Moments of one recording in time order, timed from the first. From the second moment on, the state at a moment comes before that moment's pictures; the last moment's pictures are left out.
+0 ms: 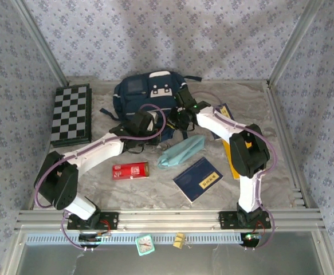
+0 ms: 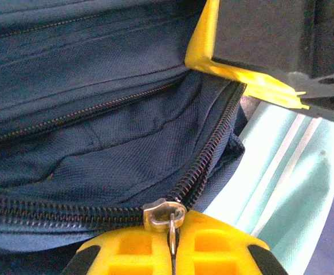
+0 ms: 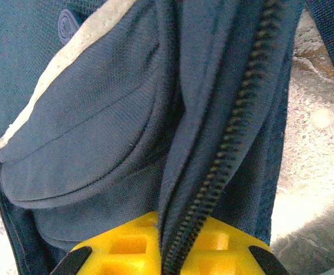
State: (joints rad) left arm -0.68 1.52 1.05 -0.37 0.04 -0.50; right arm 0.55 1.95 1.55 -0.54 -0.25 0.98
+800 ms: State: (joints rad) left arm -0.46 1.40 0.90 -0.30 0.20 -0.52; right arm 0.37 1.97 1.67 -0.71 -0.39 0.66
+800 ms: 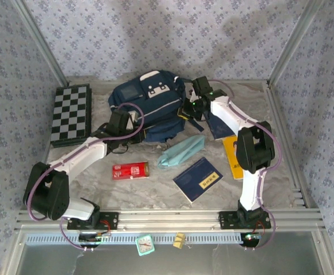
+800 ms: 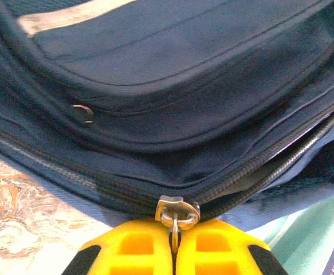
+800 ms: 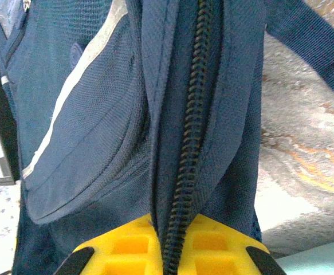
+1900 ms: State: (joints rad) left arm -0.52 1.47 0.95 -0.32 0.21 -0.53; right arm 0.63 1.83 1.39 -0.47 -0.19 1.17
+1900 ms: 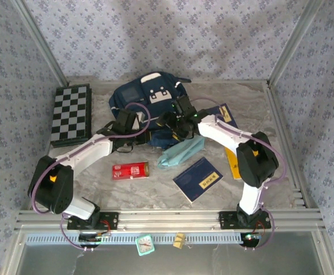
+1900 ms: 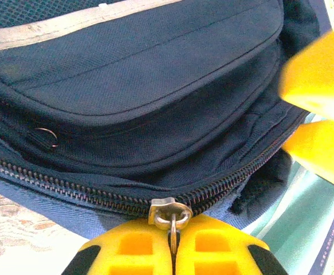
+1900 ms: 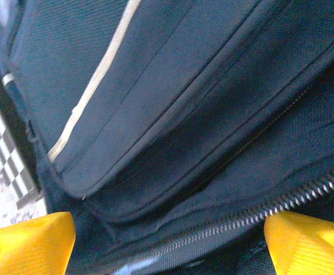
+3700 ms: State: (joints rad) left arm -0.17 1.65 1.01 -0.32 0.29 -0.48; right arm 0.46 1.92 1.56 -0.61 -0.14 0.72
